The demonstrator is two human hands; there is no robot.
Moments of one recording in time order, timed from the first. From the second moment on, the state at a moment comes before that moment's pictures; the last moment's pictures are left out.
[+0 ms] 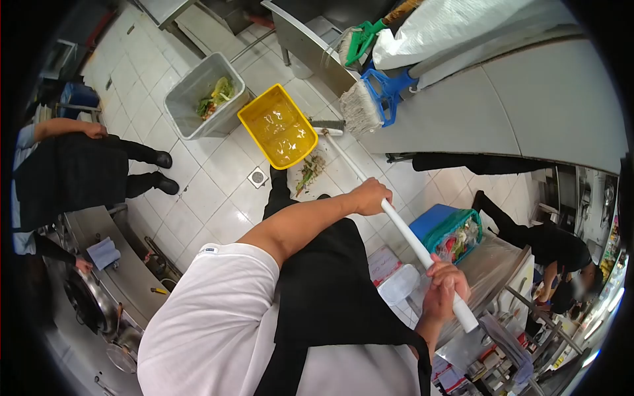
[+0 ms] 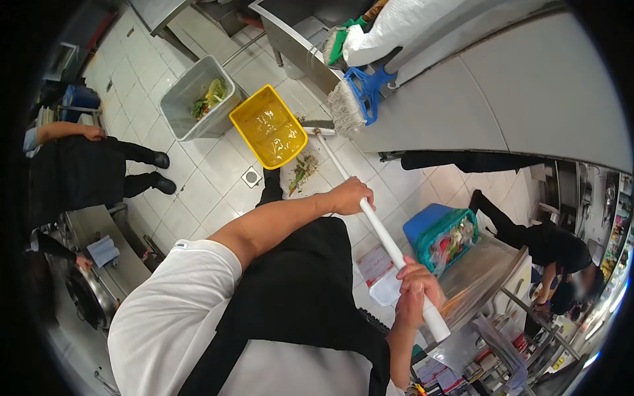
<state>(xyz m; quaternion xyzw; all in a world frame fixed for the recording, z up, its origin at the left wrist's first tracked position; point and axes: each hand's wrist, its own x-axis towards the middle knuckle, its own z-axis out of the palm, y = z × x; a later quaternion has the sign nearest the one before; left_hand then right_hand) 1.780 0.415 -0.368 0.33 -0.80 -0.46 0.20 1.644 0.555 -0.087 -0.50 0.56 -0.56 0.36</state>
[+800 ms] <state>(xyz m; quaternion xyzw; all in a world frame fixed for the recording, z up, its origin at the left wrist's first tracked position) 1.759 0.500 -0.320 0.27 -0.82 -0.48 0.16 1.648 0.606 -0.059 -0.64 0.43 -0.50 0.39</state>
